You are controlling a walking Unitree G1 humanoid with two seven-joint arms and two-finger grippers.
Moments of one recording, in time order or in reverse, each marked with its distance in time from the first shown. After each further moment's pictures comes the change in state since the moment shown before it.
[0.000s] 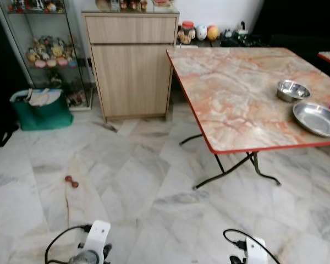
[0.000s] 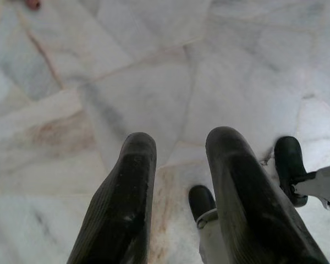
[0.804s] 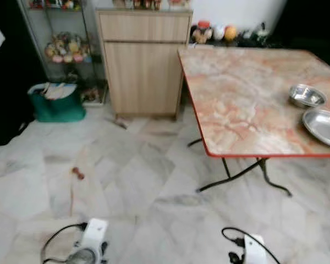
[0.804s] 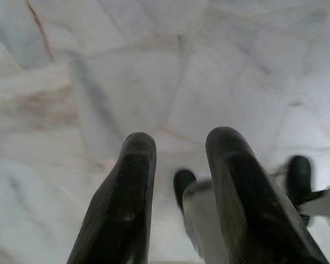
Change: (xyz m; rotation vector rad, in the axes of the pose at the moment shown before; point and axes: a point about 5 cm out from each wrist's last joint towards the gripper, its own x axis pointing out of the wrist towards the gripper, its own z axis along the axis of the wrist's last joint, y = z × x) left arm 0.000 -0.007 -0.005 -0.013 0.015 -0.004; right arm -0.001 -0.005 0.002 -0.028 -0.020 -0.014
